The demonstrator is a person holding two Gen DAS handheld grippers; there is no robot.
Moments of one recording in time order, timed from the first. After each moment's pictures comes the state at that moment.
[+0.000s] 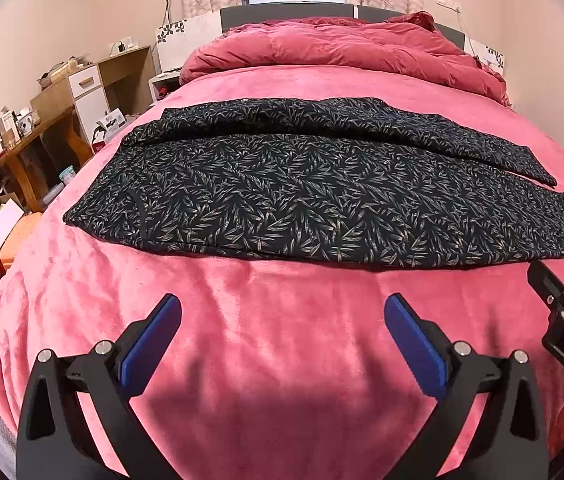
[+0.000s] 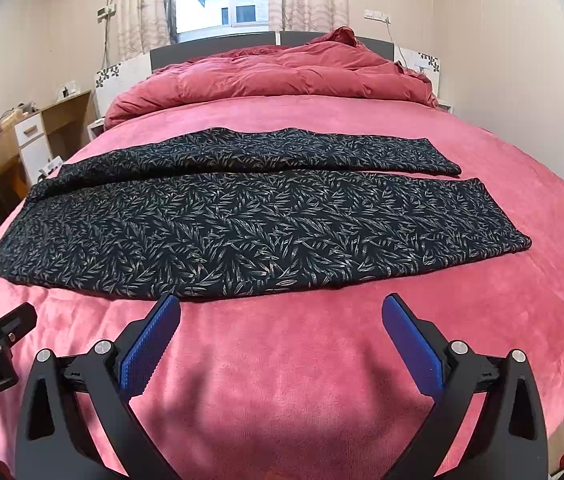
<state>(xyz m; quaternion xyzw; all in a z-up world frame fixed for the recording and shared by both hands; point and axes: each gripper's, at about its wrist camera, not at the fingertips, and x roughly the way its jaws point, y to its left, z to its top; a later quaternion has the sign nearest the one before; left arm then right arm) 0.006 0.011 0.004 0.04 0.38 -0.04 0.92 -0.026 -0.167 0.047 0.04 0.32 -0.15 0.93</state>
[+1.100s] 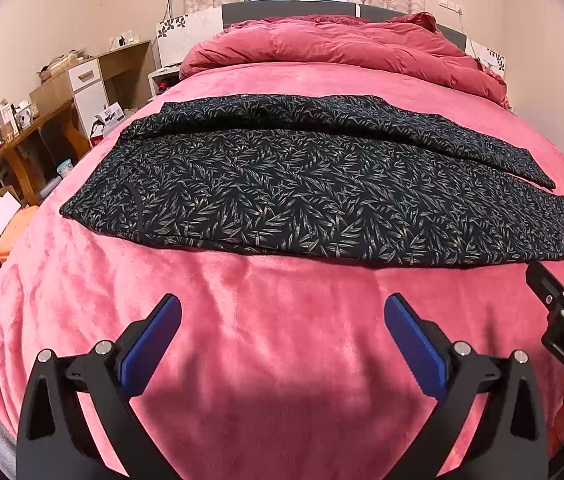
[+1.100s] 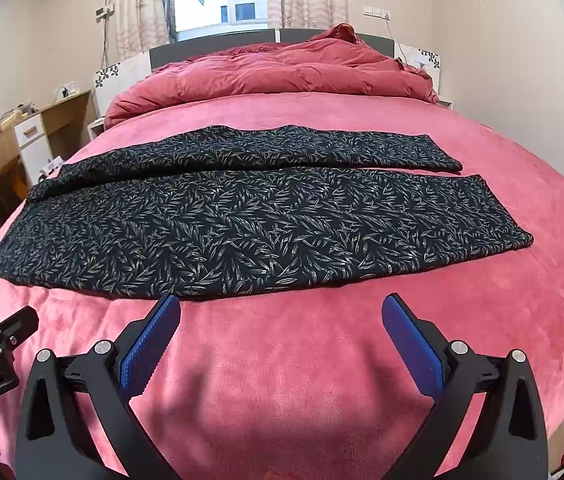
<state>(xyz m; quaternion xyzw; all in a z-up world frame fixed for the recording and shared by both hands) 0.003 0.012 0.002 0.03 0.39 -0.04 0.92 -0.025 -0.169 0.047 0.04 0.32 -0.15 0.93</state>
